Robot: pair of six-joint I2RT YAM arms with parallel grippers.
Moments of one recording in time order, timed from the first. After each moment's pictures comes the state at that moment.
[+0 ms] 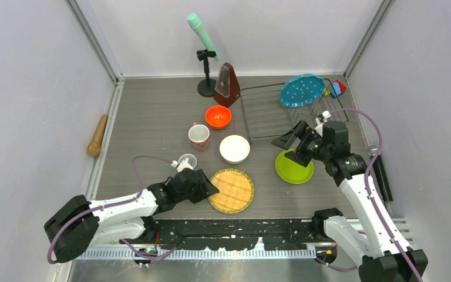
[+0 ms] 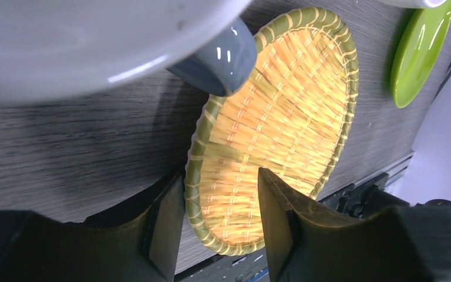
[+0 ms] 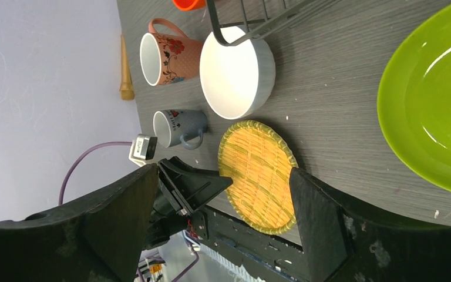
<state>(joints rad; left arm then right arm) -0.91 1.02 0.28 -0.02 -0.08 -1.24 0.16 0.84 0.77 -0.53 -0.44 0.87</state>
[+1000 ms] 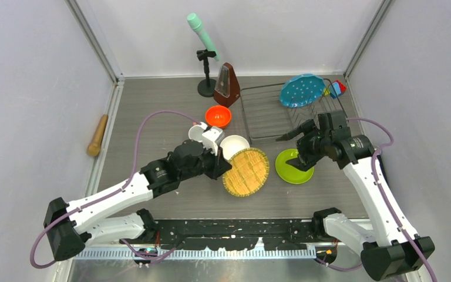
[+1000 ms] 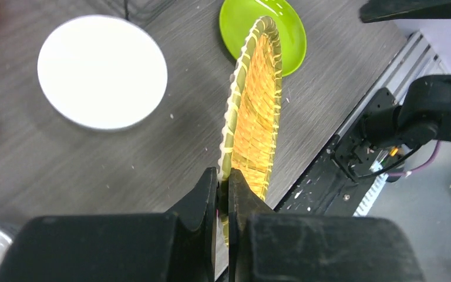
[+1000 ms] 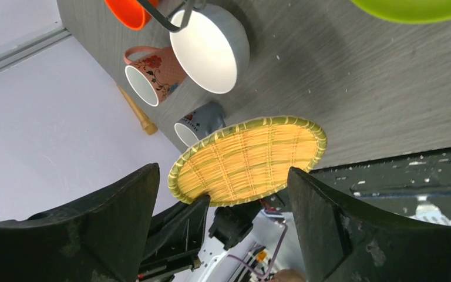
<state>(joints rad) -0.96 1.01 0.78 -0.22 0.01 -0.46 0.22 0.97 1.08 -1.01 -0.28 1.27</state>
